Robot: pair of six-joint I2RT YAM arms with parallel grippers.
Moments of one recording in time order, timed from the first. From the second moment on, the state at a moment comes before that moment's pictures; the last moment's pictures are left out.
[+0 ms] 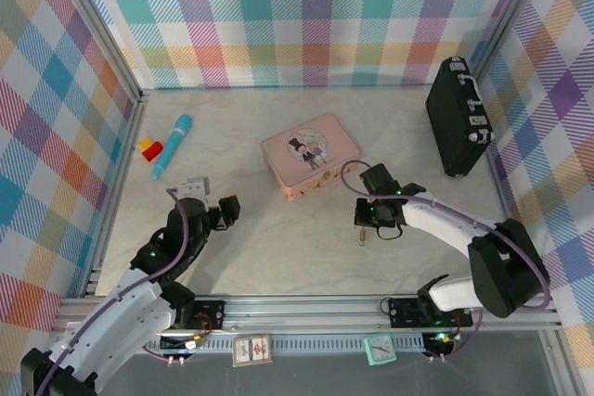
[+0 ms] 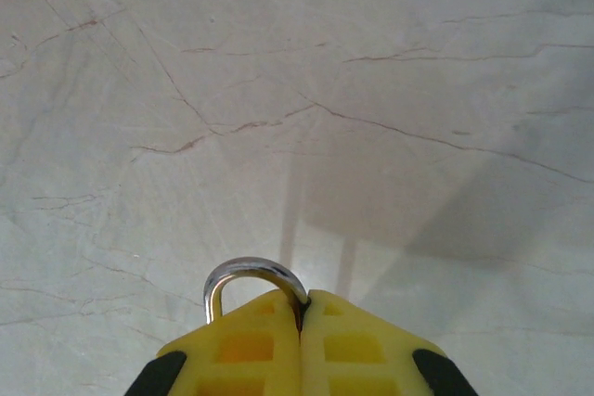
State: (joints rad) left arm -0.51 0.58 0.40 -0.32 -0.27 -0.48; right arm 0.54 1.38 0.73 -0.55 -0.05 0.59
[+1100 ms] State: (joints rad) left arm -0.51 0.64 0.40 -0.25 -0.43 -0.42; right arm 0.54 1.16 0.80 -0.50 0.15 0.37
